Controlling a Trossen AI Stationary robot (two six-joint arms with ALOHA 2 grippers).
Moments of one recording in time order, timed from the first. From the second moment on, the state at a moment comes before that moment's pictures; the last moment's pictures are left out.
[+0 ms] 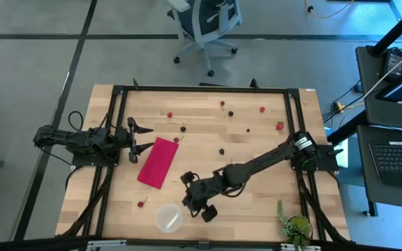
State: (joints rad) left arm -0.13 0.01 0.01 0.06 -0.33 0.03; right arm 0.40 2.09 1.66 -0.28 -0.03 -0.27
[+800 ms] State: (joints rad) left arm -0.13 0.01 0.01 0.06 -0.33 0.03; right arm 0.40 2.24 1.73 -0.05 -0.15 -0.24
